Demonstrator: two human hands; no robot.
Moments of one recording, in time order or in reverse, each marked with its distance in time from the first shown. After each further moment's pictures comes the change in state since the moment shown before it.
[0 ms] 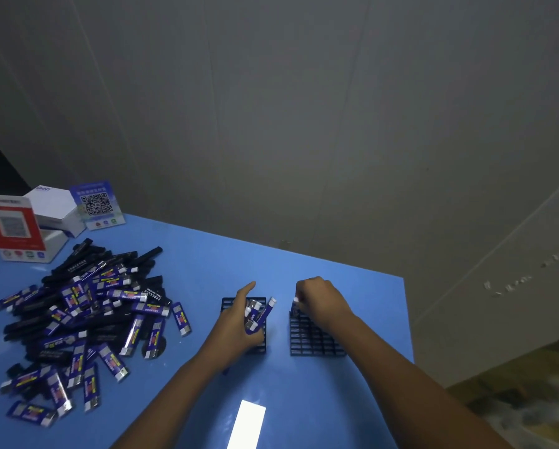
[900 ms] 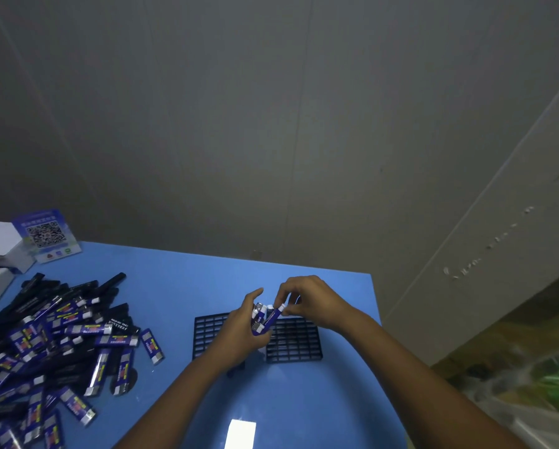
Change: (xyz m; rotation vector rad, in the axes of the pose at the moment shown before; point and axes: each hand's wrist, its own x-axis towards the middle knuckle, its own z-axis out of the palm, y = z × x) left_hand 0.036 0.025 0.034 0.056 -0.164 0.094; right_hand -0.033 0.029 -0.038 0.396 0.071 -0.223
